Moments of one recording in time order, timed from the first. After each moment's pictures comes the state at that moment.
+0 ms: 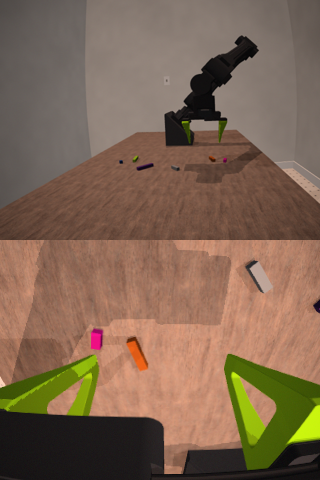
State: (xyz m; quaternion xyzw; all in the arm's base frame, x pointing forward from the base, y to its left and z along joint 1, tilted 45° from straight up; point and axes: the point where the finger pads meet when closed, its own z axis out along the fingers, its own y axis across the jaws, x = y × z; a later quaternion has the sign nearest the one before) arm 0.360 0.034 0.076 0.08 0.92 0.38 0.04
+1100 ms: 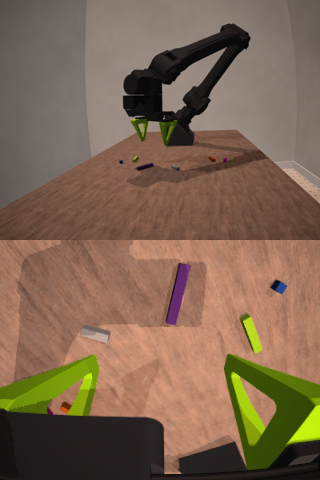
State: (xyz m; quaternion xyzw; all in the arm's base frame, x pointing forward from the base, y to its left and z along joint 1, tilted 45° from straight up) arm 0.367 -0.088 -0.033 0.30 0.88 0.37 -0.05
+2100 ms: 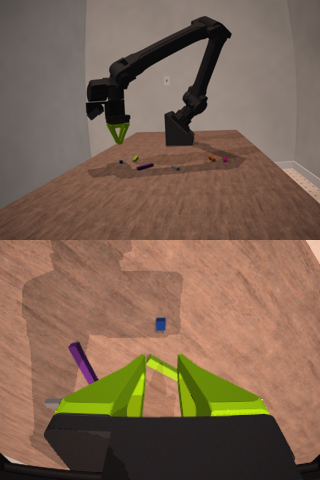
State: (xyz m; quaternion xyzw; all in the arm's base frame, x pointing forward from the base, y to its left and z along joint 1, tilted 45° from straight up) arm 0.330 -0.169 -0.133 0.47 0.80 0.37 -0.13
